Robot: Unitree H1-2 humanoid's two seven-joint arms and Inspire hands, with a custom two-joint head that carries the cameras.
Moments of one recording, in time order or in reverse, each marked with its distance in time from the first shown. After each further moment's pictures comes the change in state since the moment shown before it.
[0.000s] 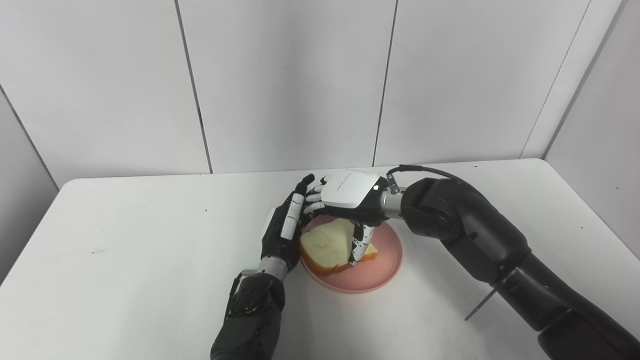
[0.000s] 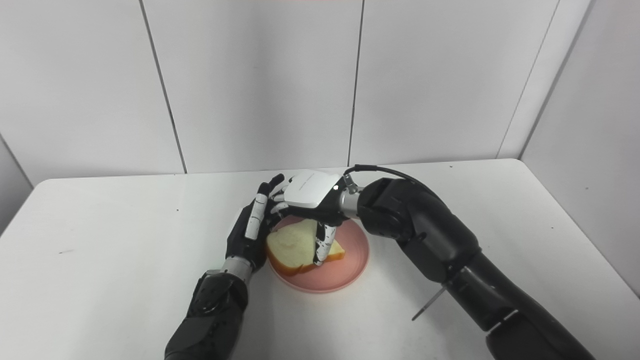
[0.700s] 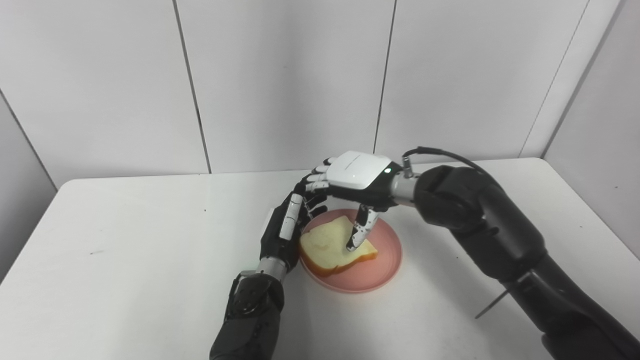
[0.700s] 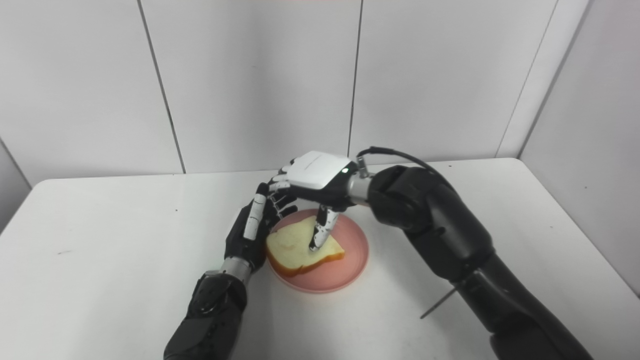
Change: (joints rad) left arm 0.019 0.002 0.017 -0.043 -0.002 0.023 -0.007; right arm 0.057 -0.012 -0.168 -0.127 0.159 0.092 0.038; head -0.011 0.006
